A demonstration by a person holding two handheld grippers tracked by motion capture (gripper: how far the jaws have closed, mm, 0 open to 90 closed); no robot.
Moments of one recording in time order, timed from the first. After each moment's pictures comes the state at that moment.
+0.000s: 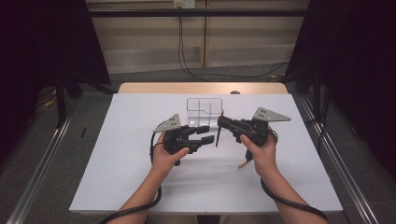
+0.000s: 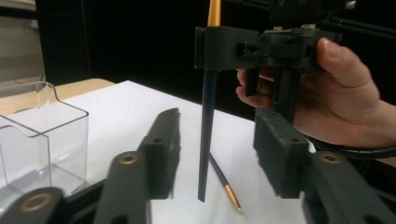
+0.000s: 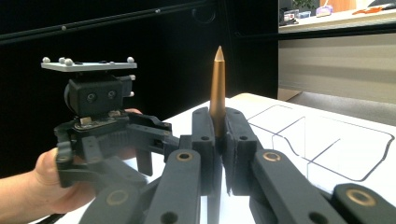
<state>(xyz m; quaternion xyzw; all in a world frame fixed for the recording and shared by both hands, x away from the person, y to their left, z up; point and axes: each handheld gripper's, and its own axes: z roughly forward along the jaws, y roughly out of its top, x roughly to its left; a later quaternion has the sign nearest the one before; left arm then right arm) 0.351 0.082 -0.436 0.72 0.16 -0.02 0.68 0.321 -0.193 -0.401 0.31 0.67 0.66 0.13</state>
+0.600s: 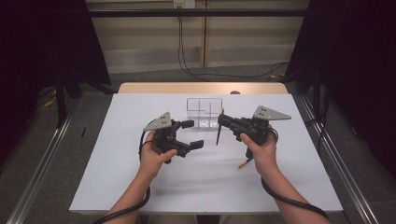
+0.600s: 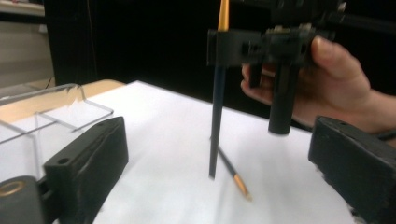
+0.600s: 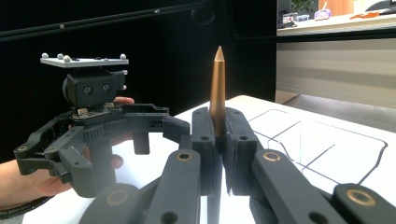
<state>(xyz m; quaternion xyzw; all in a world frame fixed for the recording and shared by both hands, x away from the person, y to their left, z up) 0.356 0.107 -0.431 0.73 0.16 0.00 0.66 0.324 -0.194 -0.398 0.31 0.67 0.66 0.14</state>
